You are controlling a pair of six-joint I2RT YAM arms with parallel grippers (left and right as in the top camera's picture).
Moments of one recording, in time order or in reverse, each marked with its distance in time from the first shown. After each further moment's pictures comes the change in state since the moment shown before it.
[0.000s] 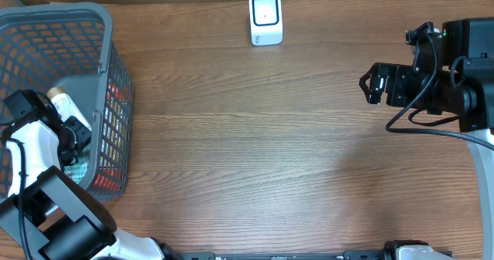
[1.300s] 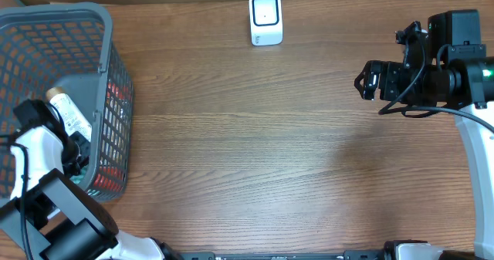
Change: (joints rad) left arm 0.003 -0.021 -0.047 -0.078 -0.130 0.008; right arm 0.000 0.095 -0.002 -0.006 0.000 0.000
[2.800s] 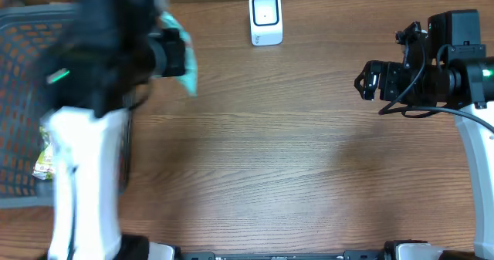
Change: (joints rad) left arm -0.879 -0.125 0.919 -0.524 0.254 -0.084; right arm 0.000 0.000 -0.001 -0.001 0.000 0.001
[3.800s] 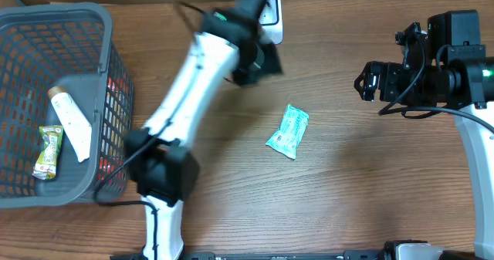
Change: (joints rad) left arm -0.182 0.505 0.095 0.046 0.190 -0.385; right arm 0.000 0.000 0.000 -0.009 0.000 0.000
